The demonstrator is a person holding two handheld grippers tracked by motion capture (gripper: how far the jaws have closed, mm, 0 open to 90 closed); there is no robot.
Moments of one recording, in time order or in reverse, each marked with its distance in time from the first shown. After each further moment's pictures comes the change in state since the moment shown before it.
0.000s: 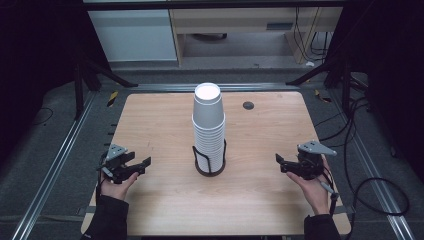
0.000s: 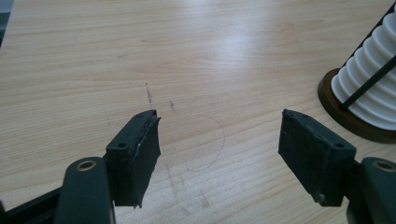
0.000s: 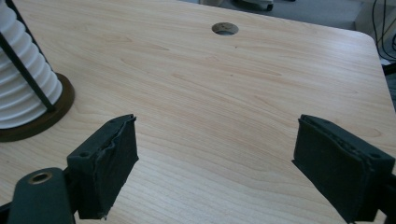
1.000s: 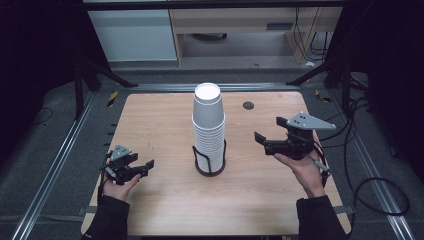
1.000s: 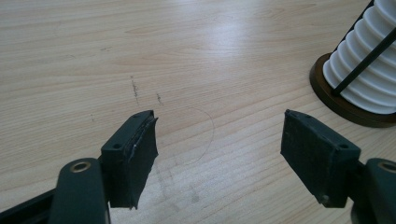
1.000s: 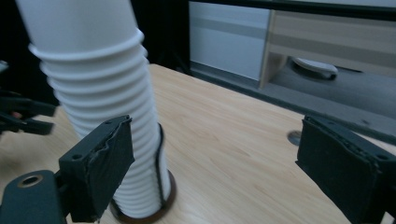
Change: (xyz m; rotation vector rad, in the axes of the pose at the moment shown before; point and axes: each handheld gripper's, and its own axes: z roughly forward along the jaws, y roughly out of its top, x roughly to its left) left arm -0.004 -0.001 0.004 0.037 -0.030 0.025; right arm 0.054 0.107 -0.036 -0.197 0.254 -0.077
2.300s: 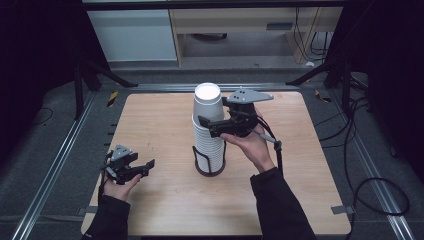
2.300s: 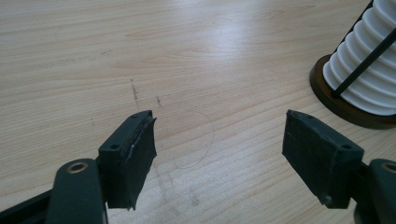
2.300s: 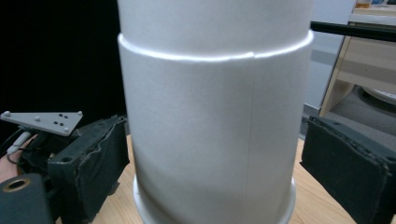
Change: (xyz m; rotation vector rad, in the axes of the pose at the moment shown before) left arm -0.001 0.000 0.001 -0.008 0.003 0.009; right arm 0.076 0.070 0.089 -0.044 0.219 -0.046
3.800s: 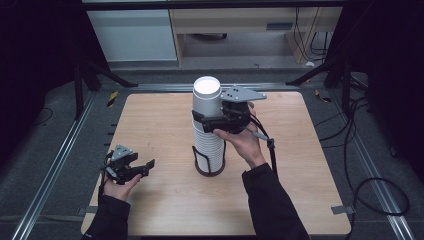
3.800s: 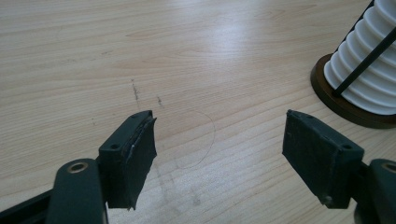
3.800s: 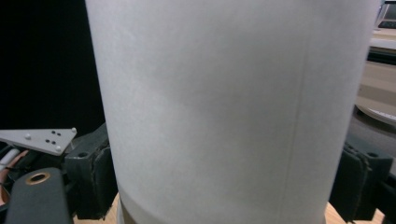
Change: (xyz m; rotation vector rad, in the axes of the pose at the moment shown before) left arm 0.000 0.000 0.001 -0.002 0.003 0.003; right arm 0.005 0.005 0.014 -0.065 -0.010 -0.032
